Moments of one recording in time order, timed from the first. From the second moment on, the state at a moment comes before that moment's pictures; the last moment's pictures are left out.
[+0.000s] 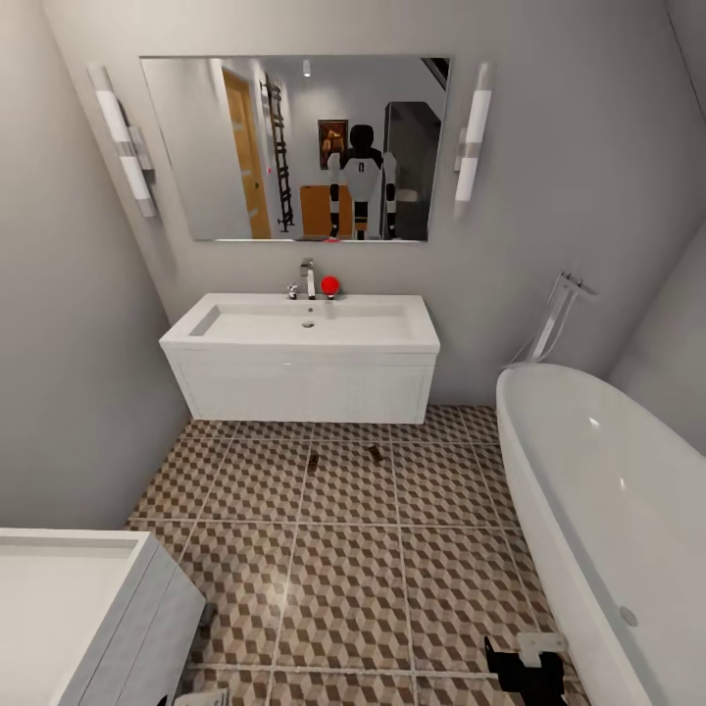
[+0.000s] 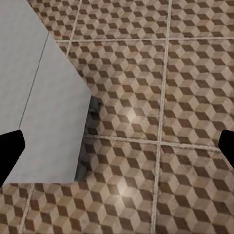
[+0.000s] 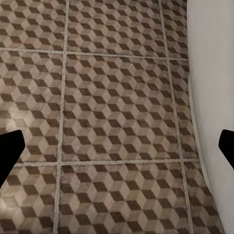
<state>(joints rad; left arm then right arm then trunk) -0.39 -0.01 -0.26 0.07 0.20 -0.70 0.26 -0.48 -0.09 0.15 -0.02 -0.14 -0.51 -0.07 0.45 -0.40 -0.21</state>
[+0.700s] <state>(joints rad) -0.38 -0.01 -0.26 0.07 0.20 -0.71 0.25 -0.48 -0.09 0.15 -0.02 -0.14 -0.51 -0.08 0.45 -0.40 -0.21</state>
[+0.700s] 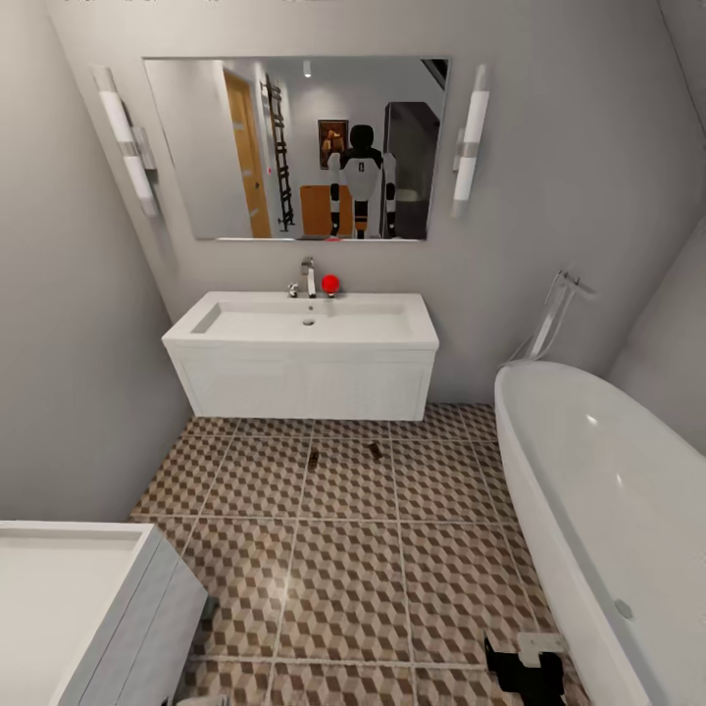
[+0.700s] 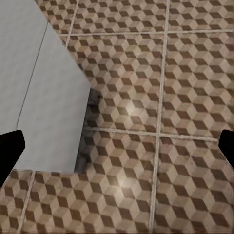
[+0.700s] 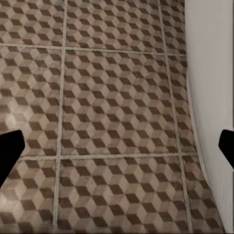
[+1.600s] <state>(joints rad) -0.37 -0.01 -0.26 0.07 0.20 -0.70 0.25 -0.48 -0.09 0.15 -0.02 -0.14 -0.51 -0.08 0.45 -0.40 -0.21</state>
